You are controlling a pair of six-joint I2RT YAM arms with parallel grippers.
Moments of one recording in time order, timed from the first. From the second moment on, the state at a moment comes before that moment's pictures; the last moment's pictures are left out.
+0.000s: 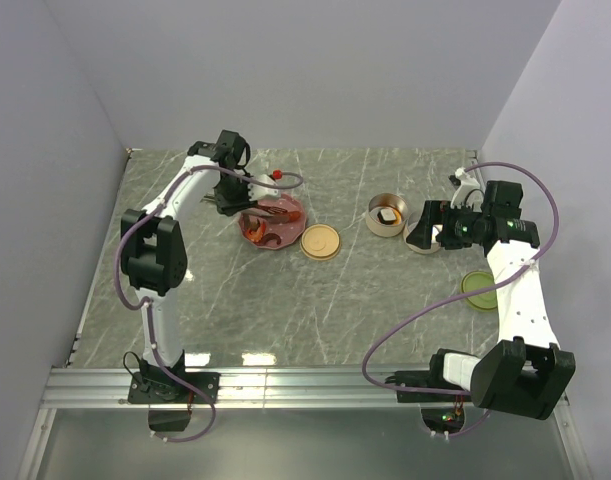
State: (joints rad) left arm -0.28 2.04 1.86 -1.09 0.10 1.14; right arm -0.21 1.18 1.09 -0.82 -0.62 -0.12
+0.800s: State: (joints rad) left arm -0.51 2.00 2.05 -1.00 0.31 0.65; right arm -0.24 1.09 1.09 -0.72 -0.52 -0.02
